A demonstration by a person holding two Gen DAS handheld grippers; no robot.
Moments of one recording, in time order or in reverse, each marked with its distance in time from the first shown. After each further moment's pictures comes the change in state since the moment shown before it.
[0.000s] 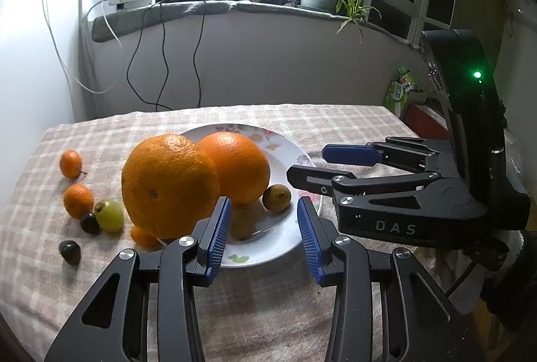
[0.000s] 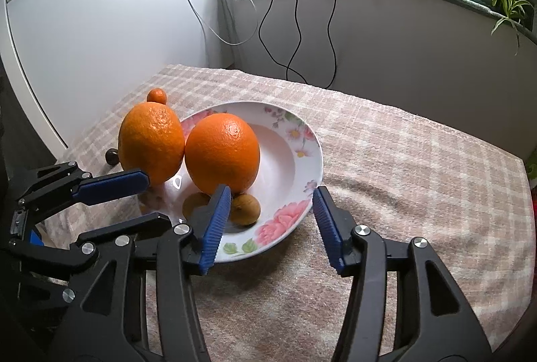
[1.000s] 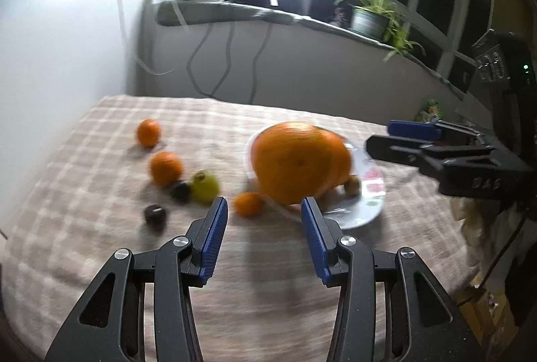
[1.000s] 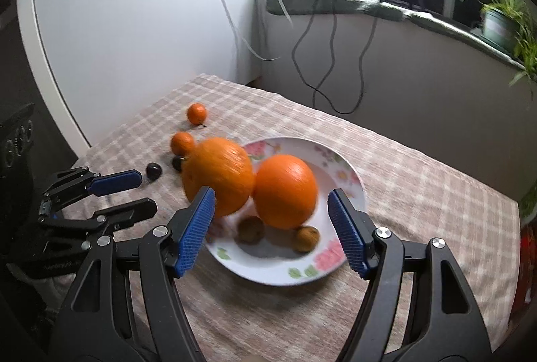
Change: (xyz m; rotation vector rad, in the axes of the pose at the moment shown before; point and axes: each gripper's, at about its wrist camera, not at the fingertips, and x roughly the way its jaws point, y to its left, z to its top) left arm -0.049 0.088 -0.029 -0.167 -0.043 0.088; right arm -0.024 0.062 0.038 -0.122 -0.016 0.035
